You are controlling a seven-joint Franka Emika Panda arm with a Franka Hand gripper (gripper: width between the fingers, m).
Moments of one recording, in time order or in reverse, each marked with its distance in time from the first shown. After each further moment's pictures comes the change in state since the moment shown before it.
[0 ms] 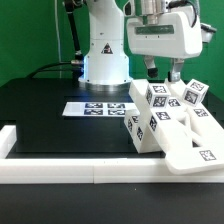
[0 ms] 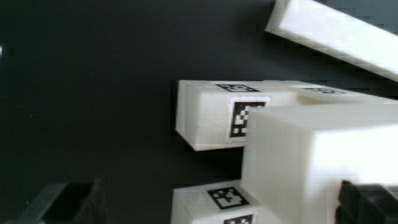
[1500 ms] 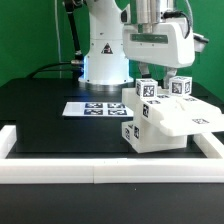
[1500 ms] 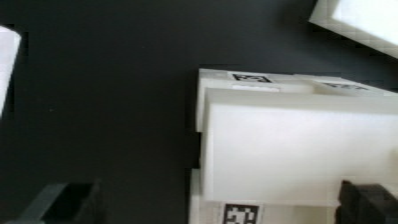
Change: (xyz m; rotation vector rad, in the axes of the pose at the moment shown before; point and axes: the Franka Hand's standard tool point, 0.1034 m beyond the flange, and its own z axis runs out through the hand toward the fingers) arm 0.003 0.018 0.014 -0.024 0.019 -0.014
